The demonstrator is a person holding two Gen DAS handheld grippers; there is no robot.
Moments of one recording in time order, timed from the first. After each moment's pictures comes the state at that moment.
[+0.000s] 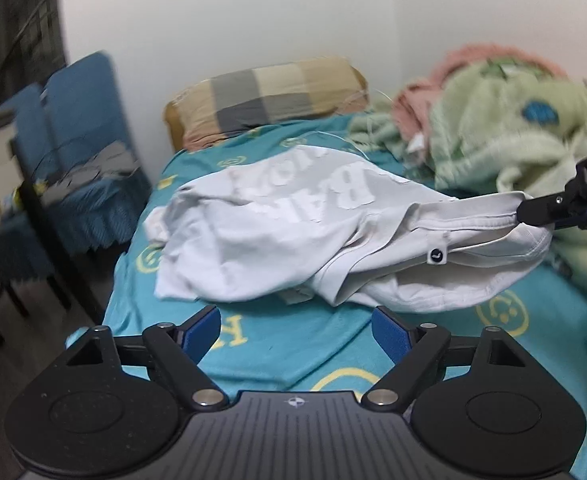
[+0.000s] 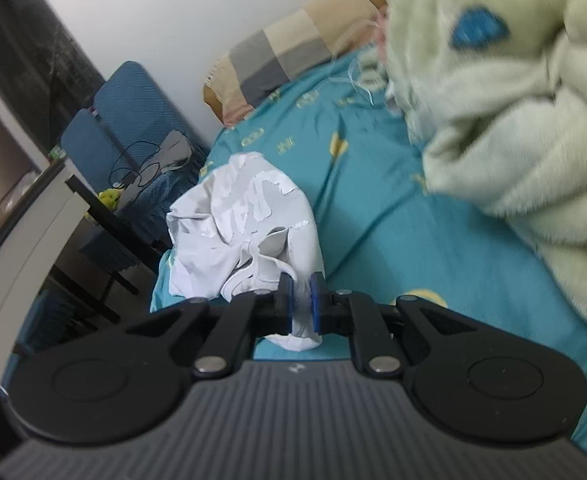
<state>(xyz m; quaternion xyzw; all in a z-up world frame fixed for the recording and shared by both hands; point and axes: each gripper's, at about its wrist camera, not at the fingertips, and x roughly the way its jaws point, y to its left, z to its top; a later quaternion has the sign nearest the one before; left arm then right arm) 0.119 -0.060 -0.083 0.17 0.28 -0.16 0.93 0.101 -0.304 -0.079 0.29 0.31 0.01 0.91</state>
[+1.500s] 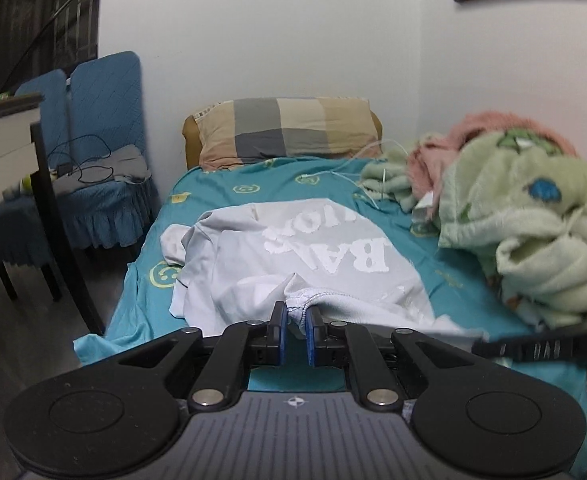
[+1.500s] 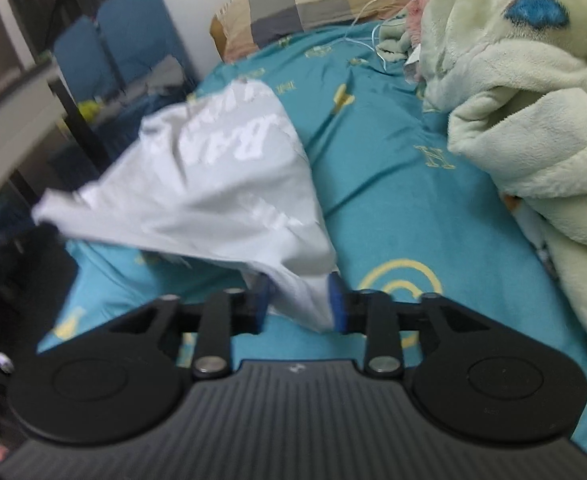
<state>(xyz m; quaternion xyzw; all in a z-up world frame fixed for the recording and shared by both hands) 0.122 -0.011 -0.035 0.04 0.25 -0.15 0.96 0.117 -0.255 -0.110 0.14 0.38 0.02 0.91</state>
